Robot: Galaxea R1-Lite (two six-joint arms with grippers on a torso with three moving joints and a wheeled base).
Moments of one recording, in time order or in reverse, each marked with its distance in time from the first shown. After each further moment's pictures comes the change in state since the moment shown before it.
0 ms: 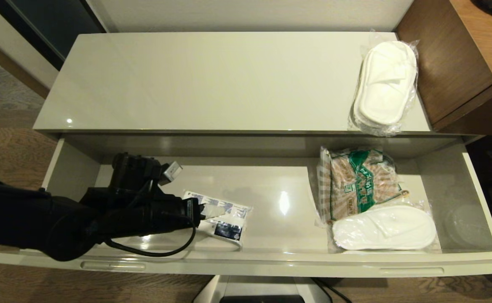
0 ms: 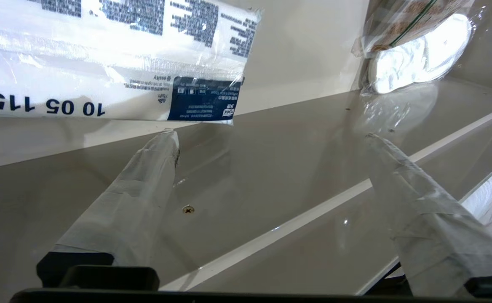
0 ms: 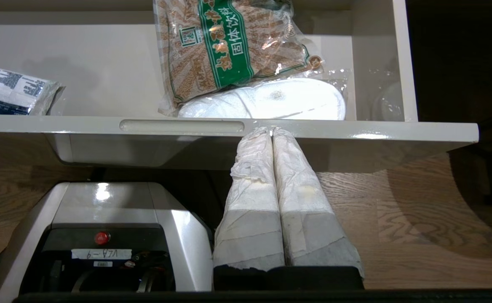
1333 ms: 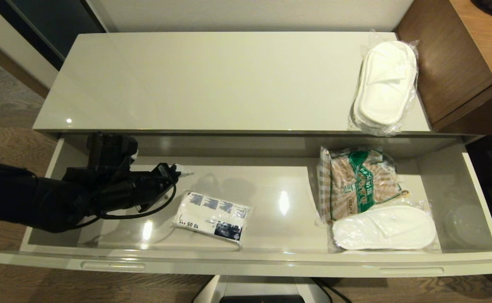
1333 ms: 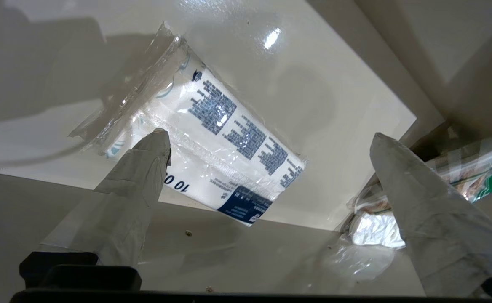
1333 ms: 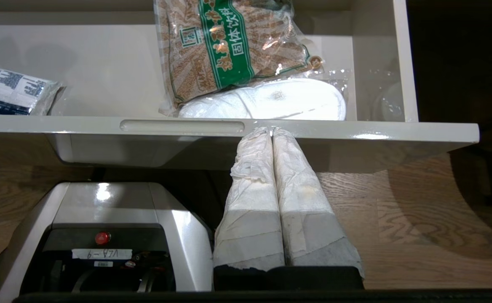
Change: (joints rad) left arm 0.148 0.017 -0.112 -0.007 0.204 -0.363; right arm 0.000 0.000 0.000 0.000 0.000 0.000
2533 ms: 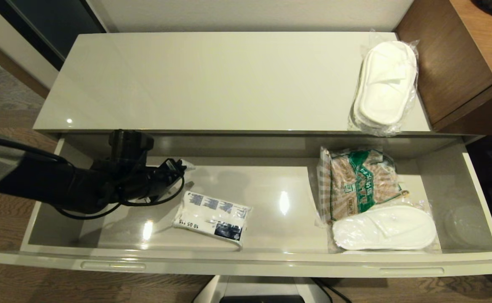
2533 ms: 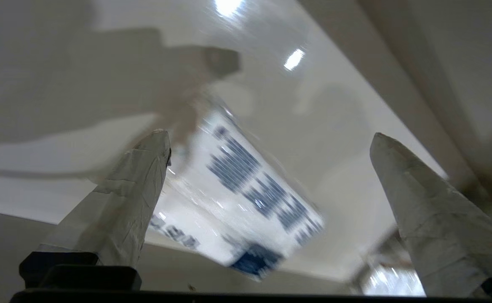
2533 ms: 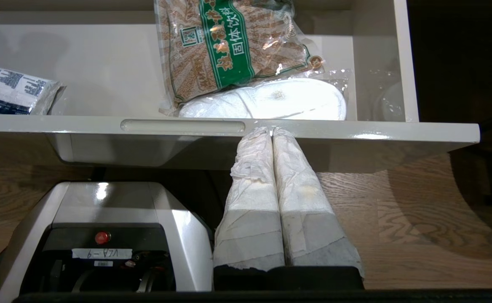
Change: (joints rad) left arm 0.005 0.143 -0.150 0.039 0.098 -0.049; right arm 0.000 0.000 0.000 0.001 0.001 0.000
